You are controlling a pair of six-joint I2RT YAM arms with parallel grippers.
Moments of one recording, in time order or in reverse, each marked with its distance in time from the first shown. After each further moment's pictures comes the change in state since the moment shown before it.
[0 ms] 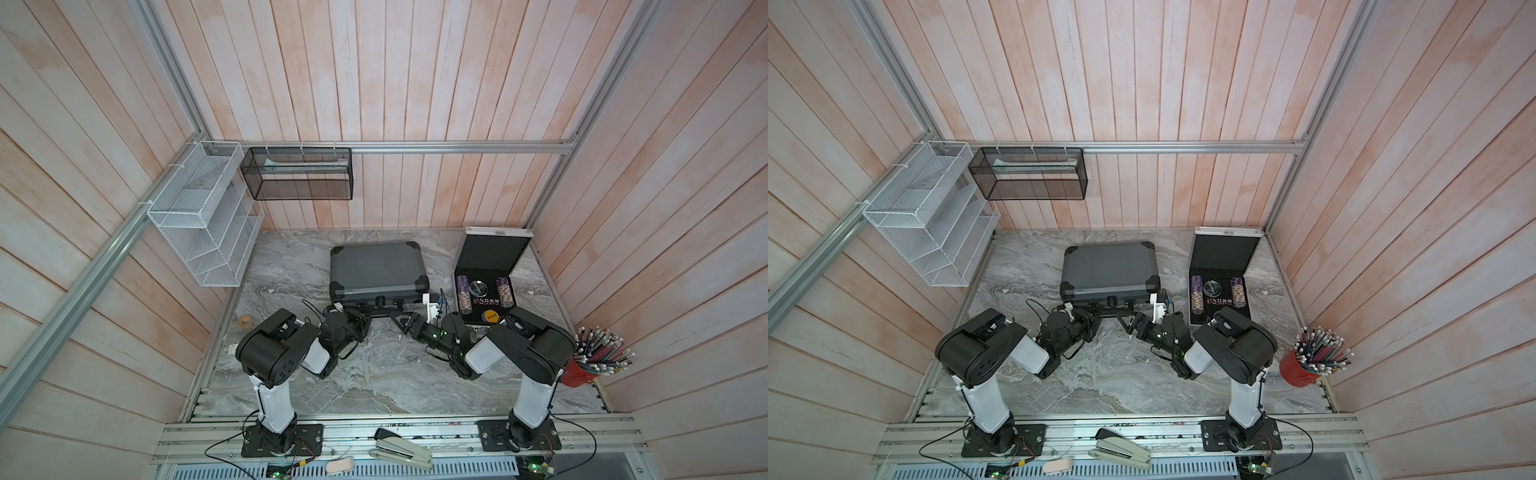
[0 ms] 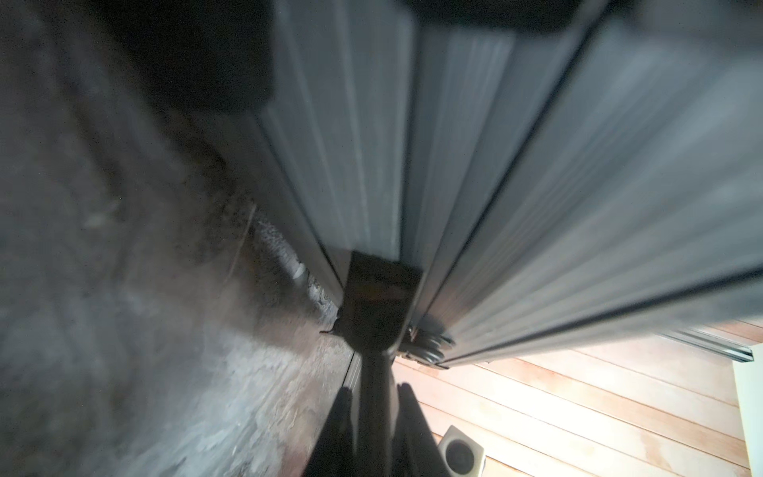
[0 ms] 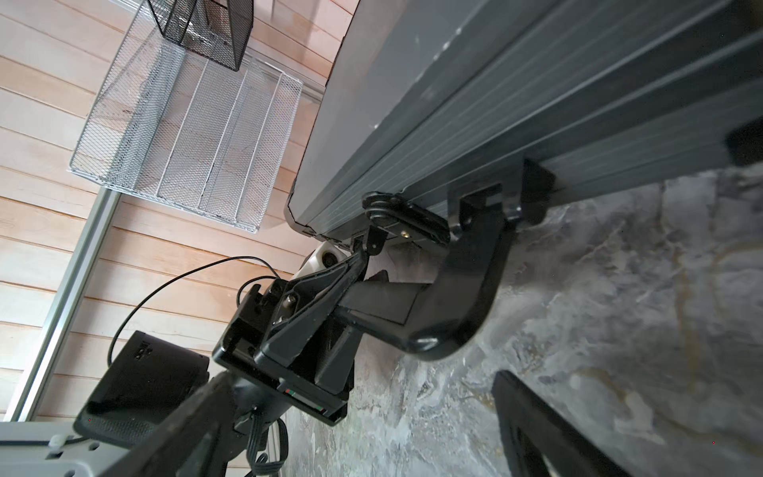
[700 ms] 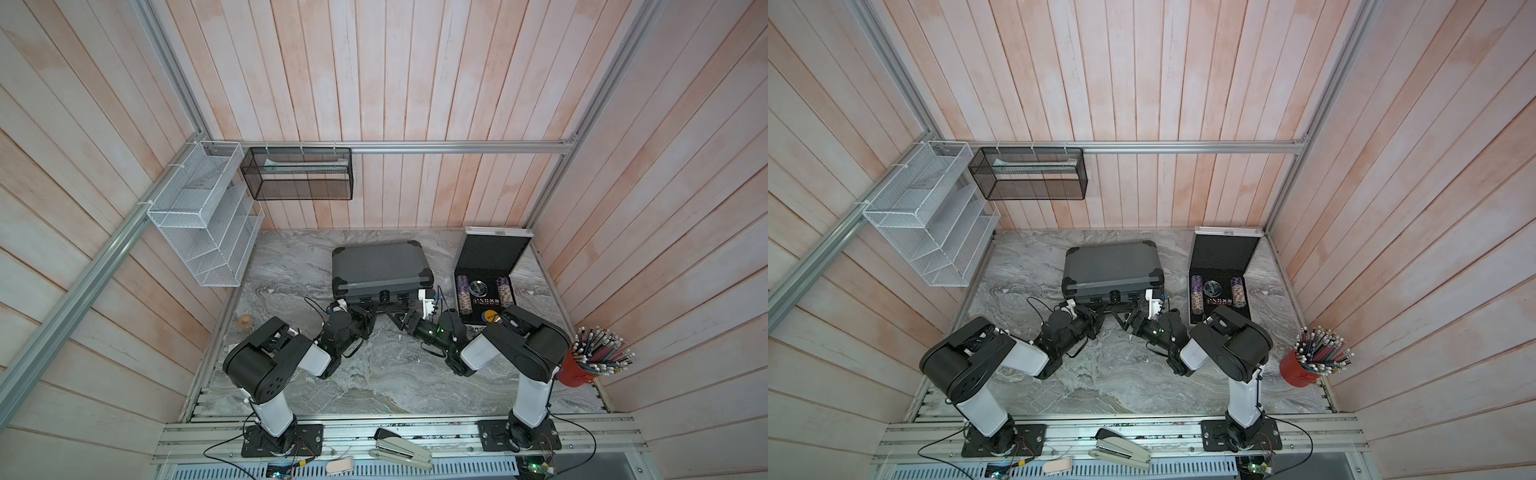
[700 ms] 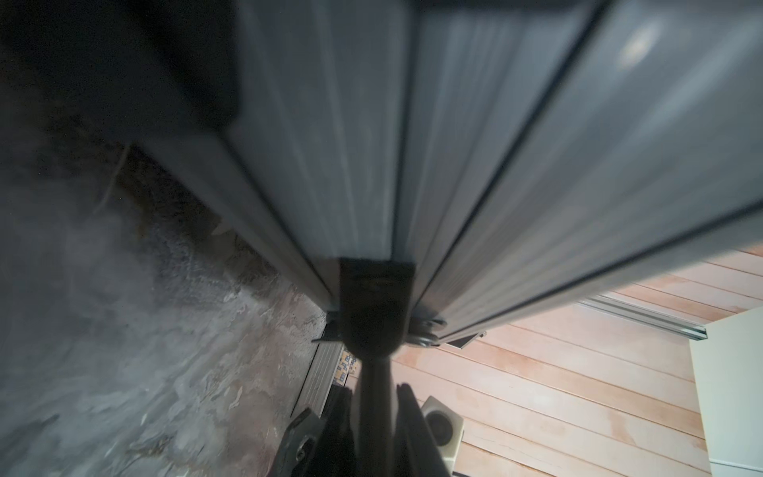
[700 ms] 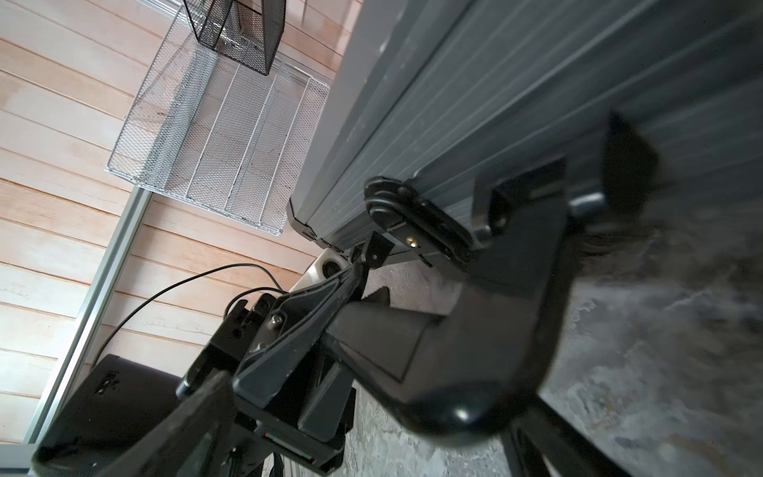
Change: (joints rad) left arm -0.066 -0.107 0.013 -0.060 -0.066 -0.034; right arm 0.013 0.034 0.060 0.040 -0.012 0.011
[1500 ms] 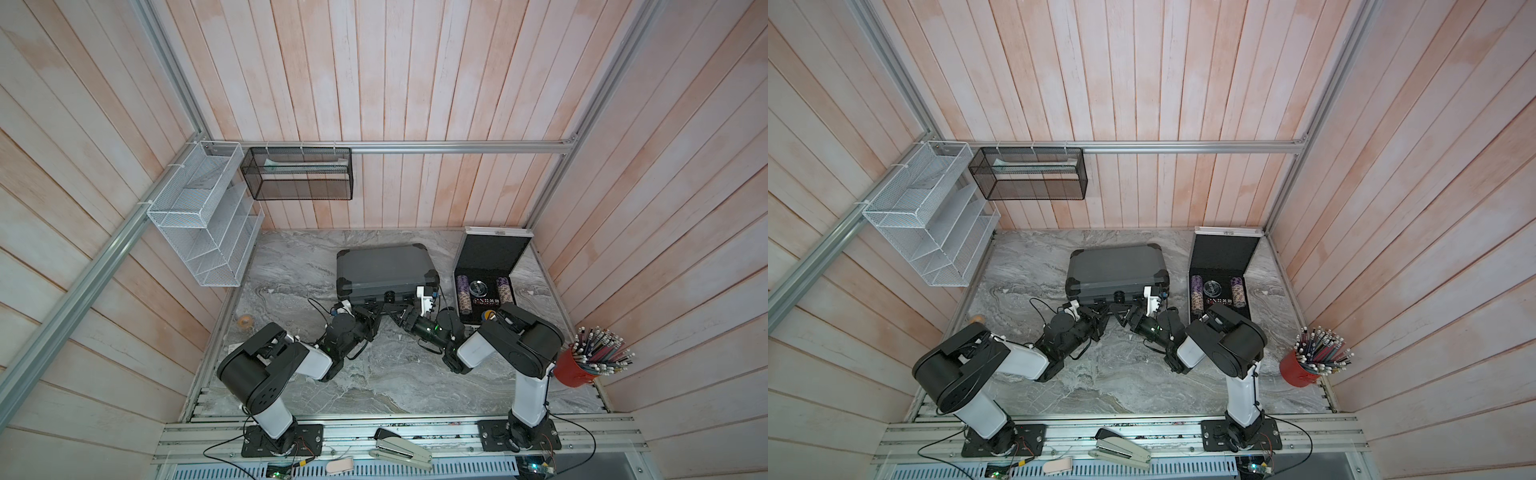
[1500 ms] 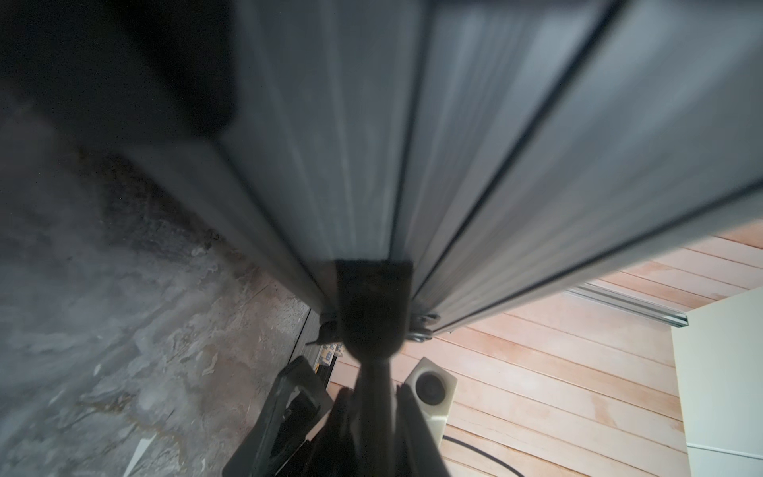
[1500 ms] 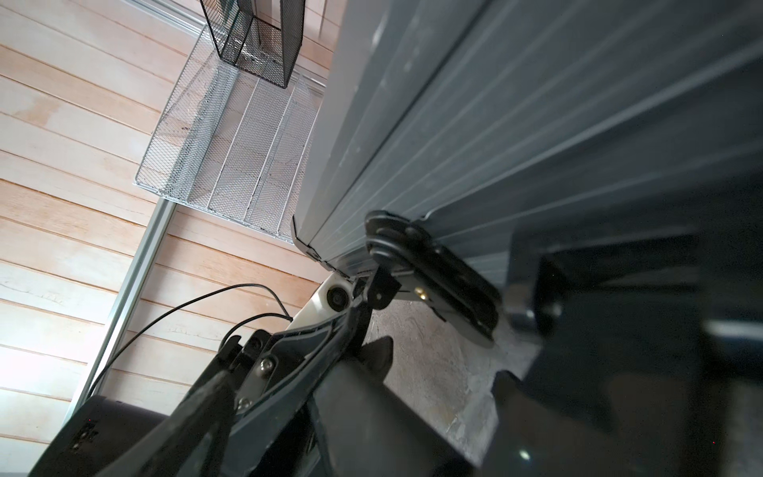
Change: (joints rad) left arm -0.064 -0.065 0.000 -0.034 -0.038 -0.027; right arm 0.002 0.038 0.029 0.057 0.003 0.042
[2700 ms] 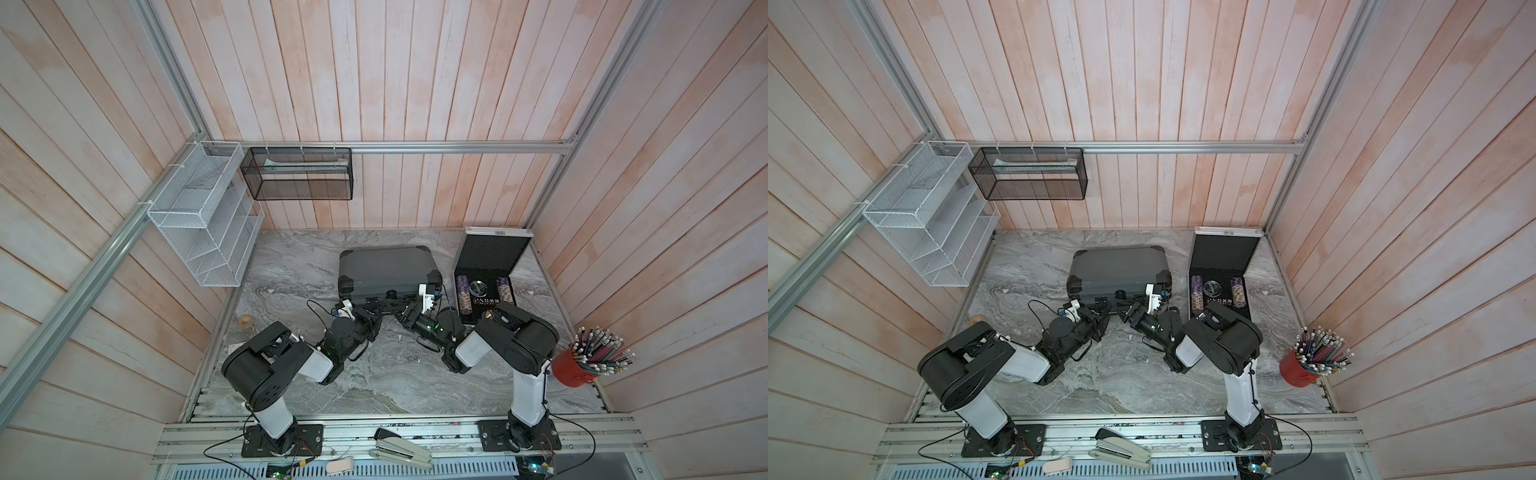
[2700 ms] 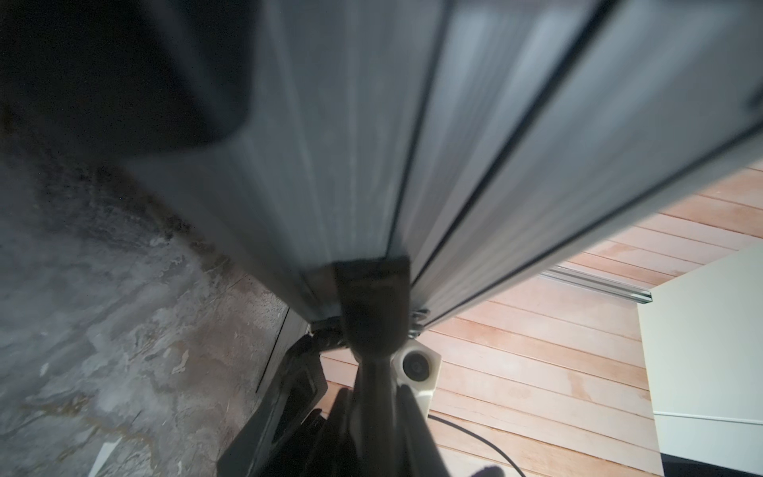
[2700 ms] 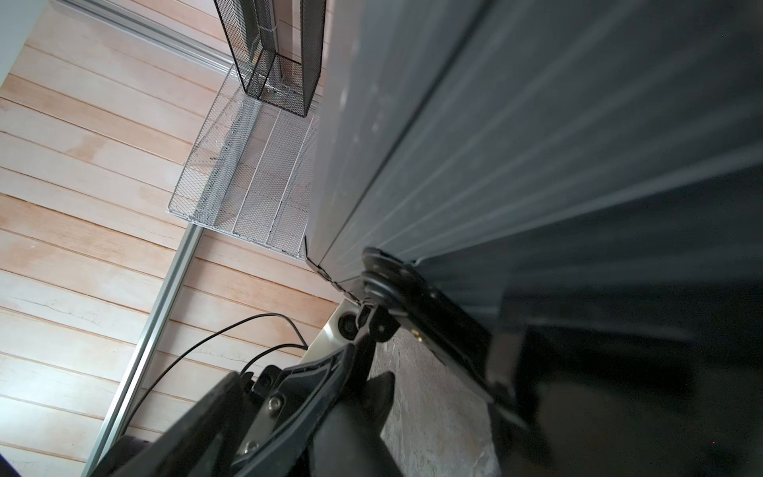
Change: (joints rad) left arm -0.017 0.042 -0.027 0.137 -0.019 0.001; right arm -0.002 0.031 0.014 0.091 0.024 0.064
